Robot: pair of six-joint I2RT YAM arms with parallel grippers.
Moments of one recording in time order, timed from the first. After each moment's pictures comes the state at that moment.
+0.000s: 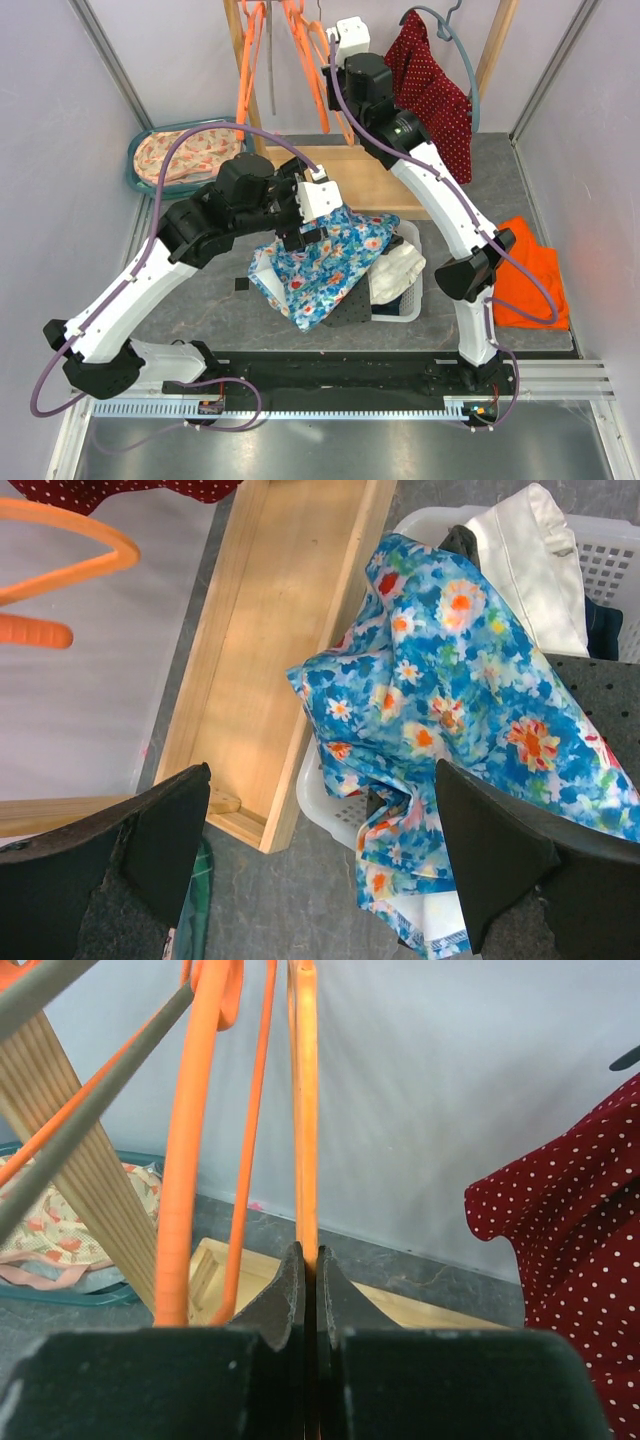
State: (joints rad) left arm -0.84 1.26 1.61 -0.84 0.09 0.62; right arm 0.65 2.06 2.46 -0.46 0.36 -0.01
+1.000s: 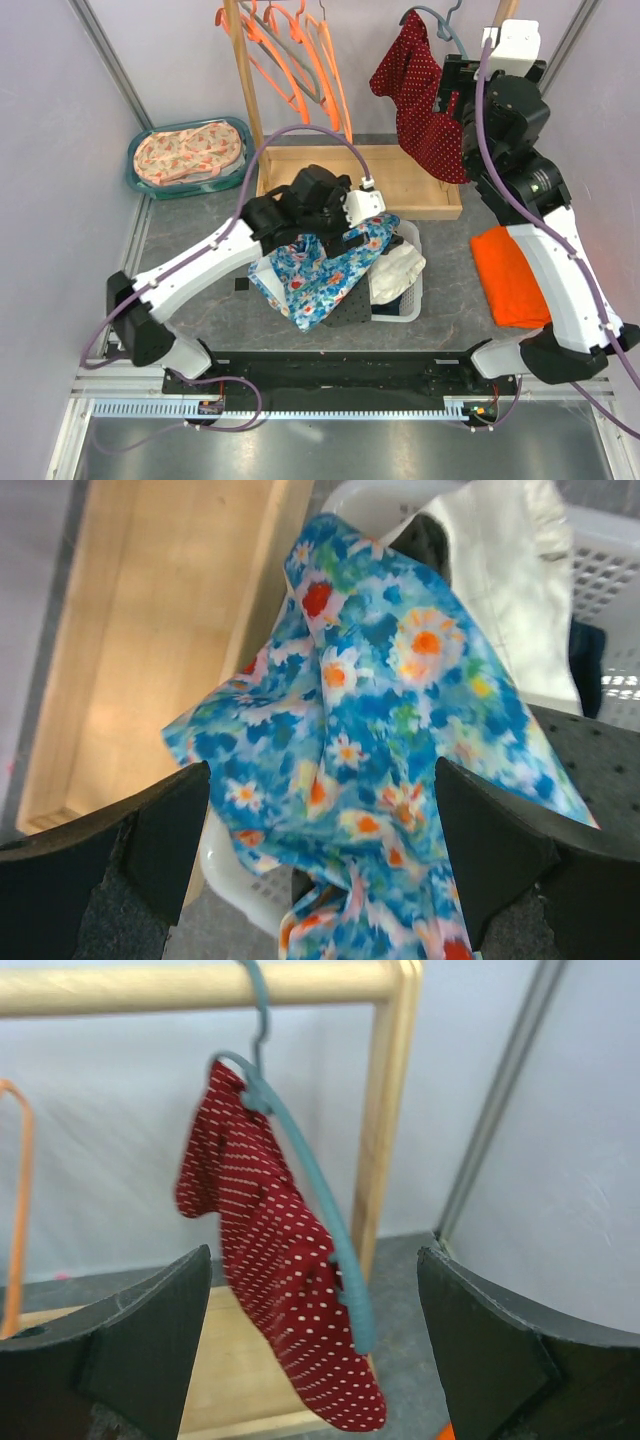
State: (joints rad) left arm -0.87 1.48 1.48 -0.63 0.11 0.50; right arm 0.54 1.39 1.98 -0.47 0.72 -0.08
